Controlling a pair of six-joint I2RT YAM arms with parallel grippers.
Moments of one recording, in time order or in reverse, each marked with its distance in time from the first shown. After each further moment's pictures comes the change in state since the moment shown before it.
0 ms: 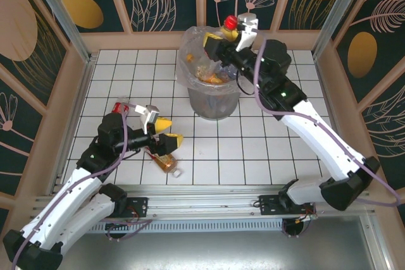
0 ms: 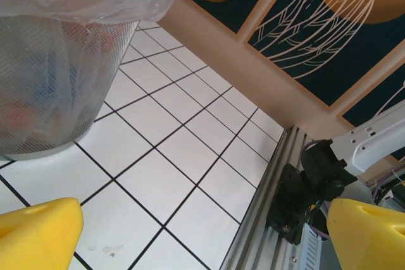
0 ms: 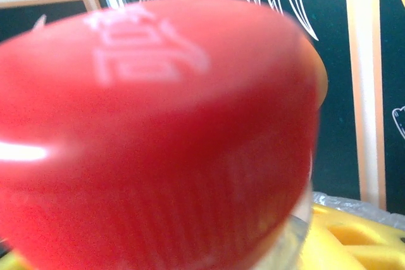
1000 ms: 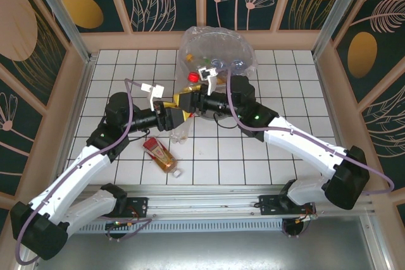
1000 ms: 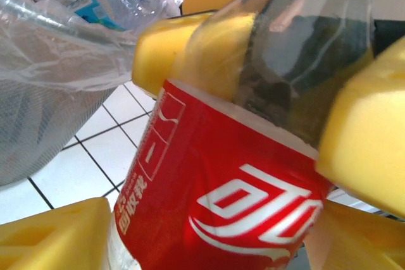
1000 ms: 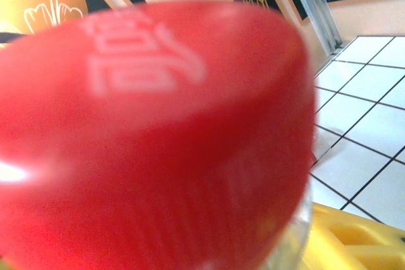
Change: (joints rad) left arm 0.001 0.263 0.172 0.169 0.025 -0.275; right arm 0.190 -0.043 -0.390 0.131 -0.323 0.332
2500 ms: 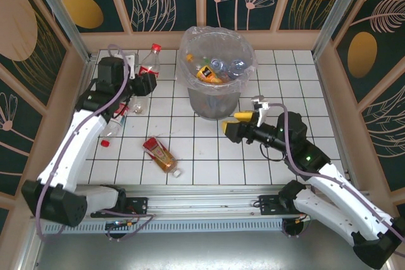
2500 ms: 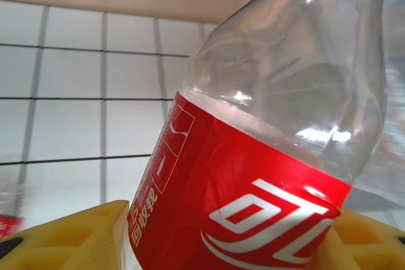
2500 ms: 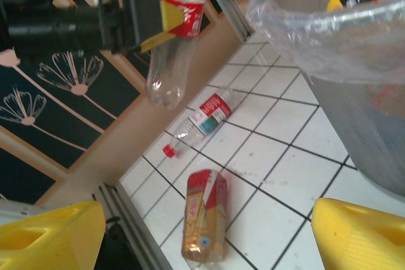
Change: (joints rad) left arm 0.249 0.246 0.435 -0.556 -0.523 0.313; right arm -0.175 -0.644 -0.428 -0.293 0.027 -0.039
